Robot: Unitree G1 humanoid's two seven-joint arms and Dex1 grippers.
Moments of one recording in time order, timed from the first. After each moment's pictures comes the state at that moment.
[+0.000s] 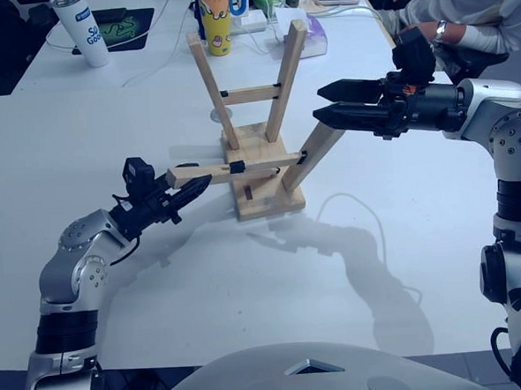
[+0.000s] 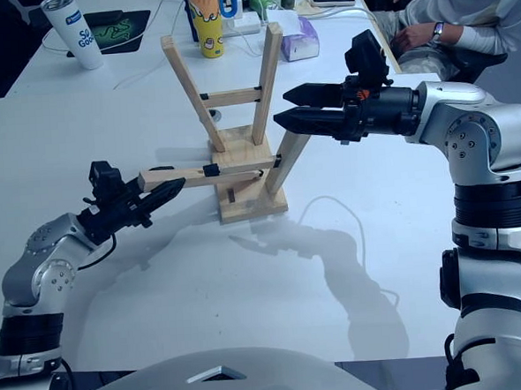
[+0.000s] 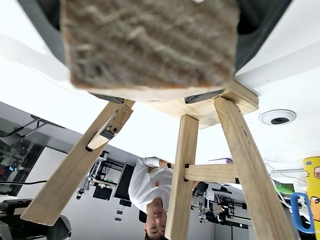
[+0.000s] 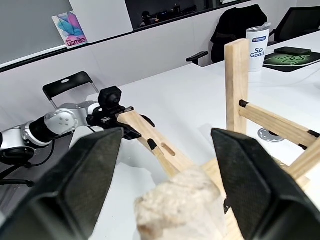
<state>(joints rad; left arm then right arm) -0.07 0.57 0.08 -0.15 -0.66 0.40 -0.84 -0.68 -0.71 -0.04 0.01 0.77 0.89 1.11</state>
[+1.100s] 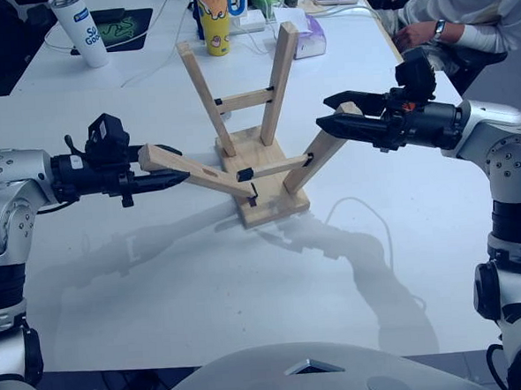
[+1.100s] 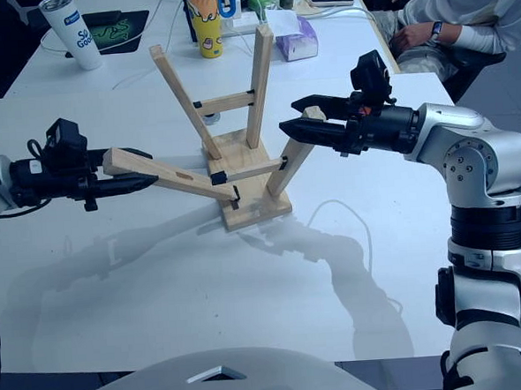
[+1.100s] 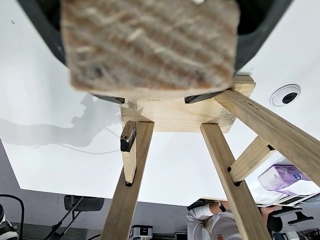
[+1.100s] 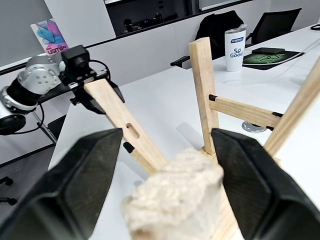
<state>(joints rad) -0.35 0.91 0.05 -0.11 -0.57 0.52 -1.23 -0.55 -0.67 -0.12 -0.09 0.77 0.89 1.00</state>
